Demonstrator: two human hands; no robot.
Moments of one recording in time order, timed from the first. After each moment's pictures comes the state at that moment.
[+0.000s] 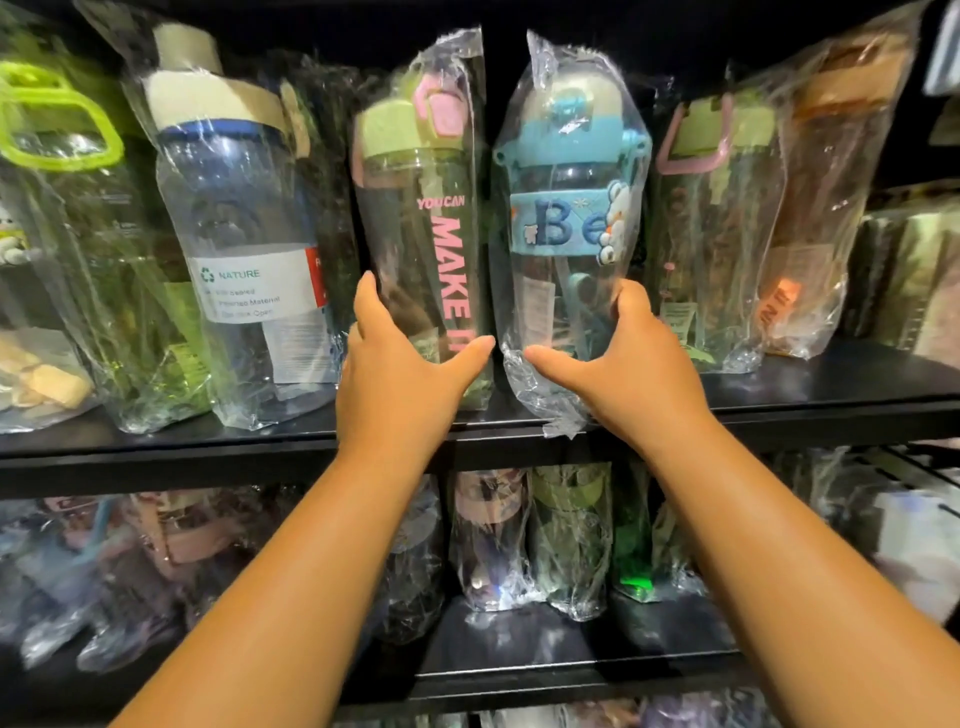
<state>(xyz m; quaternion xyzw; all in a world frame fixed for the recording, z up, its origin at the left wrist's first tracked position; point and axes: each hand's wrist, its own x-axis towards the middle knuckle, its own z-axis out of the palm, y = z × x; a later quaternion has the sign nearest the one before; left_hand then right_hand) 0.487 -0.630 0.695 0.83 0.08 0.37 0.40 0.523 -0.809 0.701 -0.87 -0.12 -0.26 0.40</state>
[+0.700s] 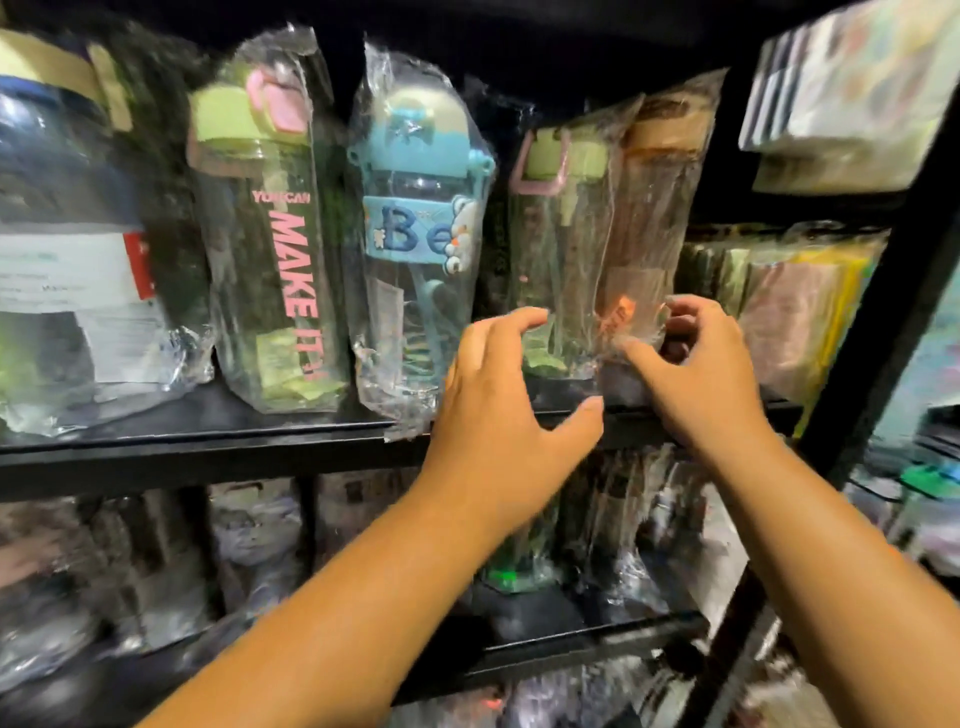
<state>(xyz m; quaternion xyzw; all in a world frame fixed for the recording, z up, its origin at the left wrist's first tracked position) 0.458 -0.781 0.690 0.82 -0.20 0.30 0.44 0.523 -0.961 0.702 -0.84 0.00 -0.35 0.41</state>
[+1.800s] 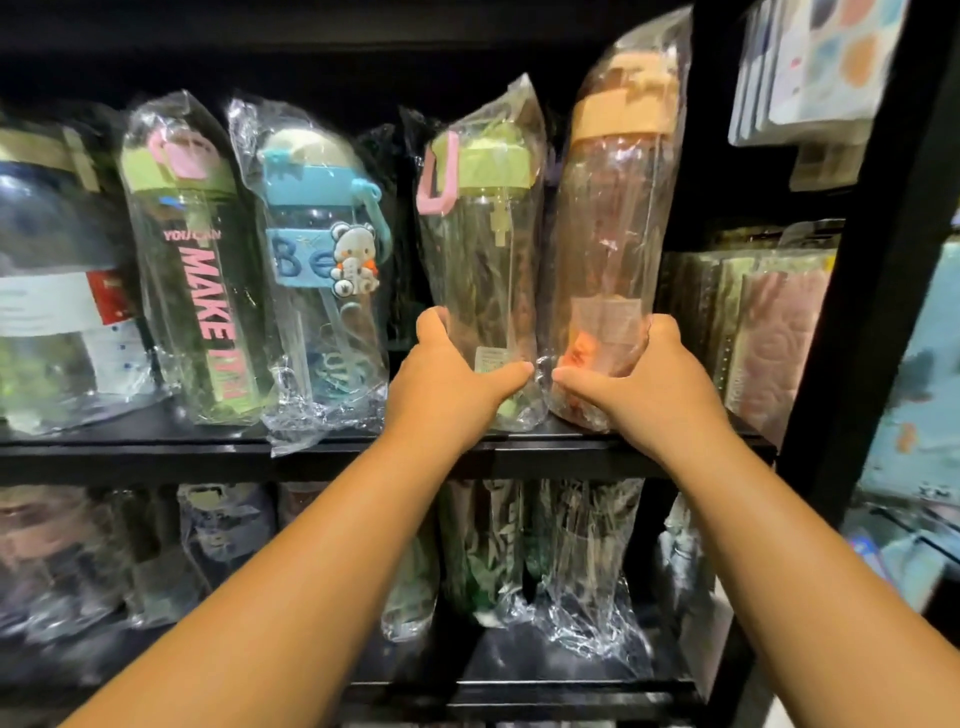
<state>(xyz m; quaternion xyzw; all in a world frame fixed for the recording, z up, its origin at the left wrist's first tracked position) 0.534 -0.845 0.708 0.87 0.08 0.27 0.40 0.561 -1.021 0.707 -0.88 -0.08 -0.20 0.43</state>
